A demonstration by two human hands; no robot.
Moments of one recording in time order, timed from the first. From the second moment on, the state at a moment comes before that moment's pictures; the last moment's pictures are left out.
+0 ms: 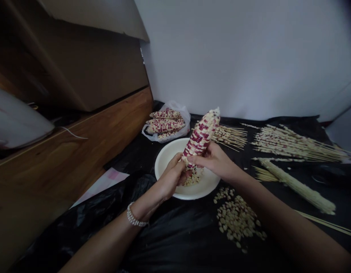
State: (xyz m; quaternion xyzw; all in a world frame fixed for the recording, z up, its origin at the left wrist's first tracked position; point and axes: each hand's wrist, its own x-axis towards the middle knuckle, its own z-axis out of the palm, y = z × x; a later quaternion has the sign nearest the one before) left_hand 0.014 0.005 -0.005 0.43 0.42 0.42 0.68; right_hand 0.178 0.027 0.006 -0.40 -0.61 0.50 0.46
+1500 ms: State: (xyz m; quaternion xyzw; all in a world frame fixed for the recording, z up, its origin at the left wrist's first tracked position) left_hand 0.012 0.010 -0.002 0.45 0.34 0.48 0.67; right_hand 0.207 0.012 0.032 -0.46 -0.87 0.01 0.17
